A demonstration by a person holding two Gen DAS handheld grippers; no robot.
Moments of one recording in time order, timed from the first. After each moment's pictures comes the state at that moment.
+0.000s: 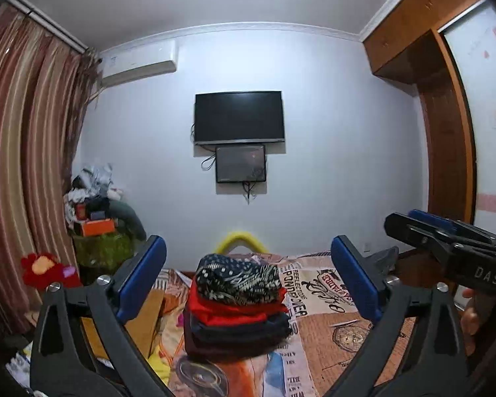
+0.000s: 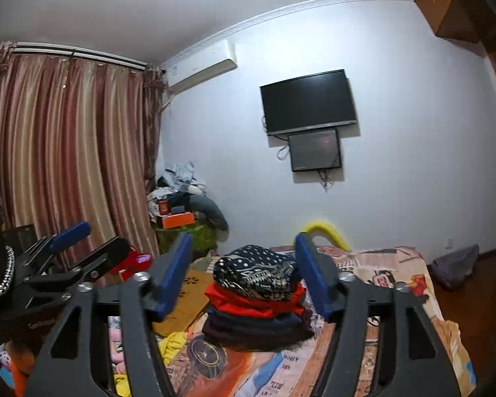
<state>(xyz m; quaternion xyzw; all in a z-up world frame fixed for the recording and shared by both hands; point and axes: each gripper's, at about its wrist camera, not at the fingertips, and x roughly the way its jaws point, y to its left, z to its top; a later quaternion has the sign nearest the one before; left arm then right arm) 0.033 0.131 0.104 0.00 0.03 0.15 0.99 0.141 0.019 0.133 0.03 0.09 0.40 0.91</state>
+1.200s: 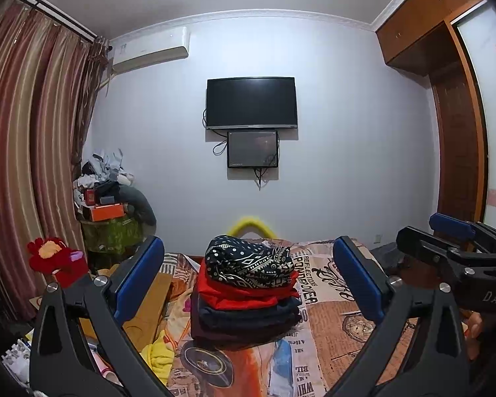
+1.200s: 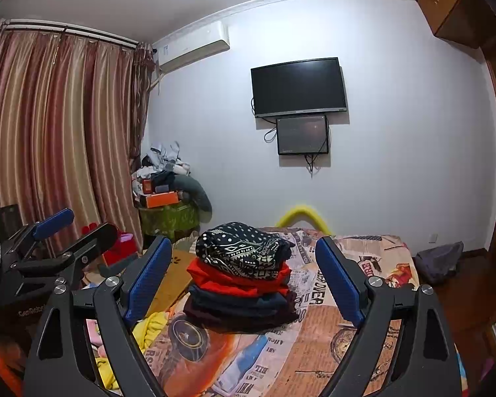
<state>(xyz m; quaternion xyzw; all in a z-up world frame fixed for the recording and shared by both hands) 0.036 0.140 0.082 -0.01 0.05 0.17 0.98 0.137 0.013 0.118 -0.01 0.12 0.38 0.92</state>
